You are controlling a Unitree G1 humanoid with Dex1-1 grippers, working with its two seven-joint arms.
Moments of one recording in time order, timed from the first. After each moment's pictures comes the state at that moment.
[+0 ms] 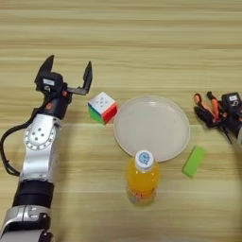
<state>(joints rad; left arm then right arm) -0.25 0.17 0.12 0.29 -0.15 -0.41 -0.25 -0.34 -0.35 -0.09 0.51 0.18 0.17 0.46</state>
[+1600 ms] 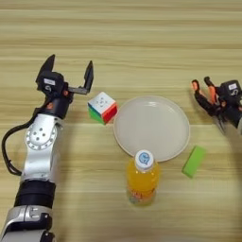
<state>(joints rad) -0.25 0.16 0.11 0.29 -0.16 -0.41 -0.25 -0.35 -0.35 -0.09 0.35 0.18 0.14 0.51</state>
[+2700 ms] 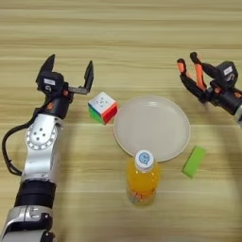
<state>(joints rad) -0.25 0.16 0.11 0.28 -0.16 -0.41 -0.25 -0.30 -0.34 -0.03 -0.06 0.23 0.23 0.57</state>
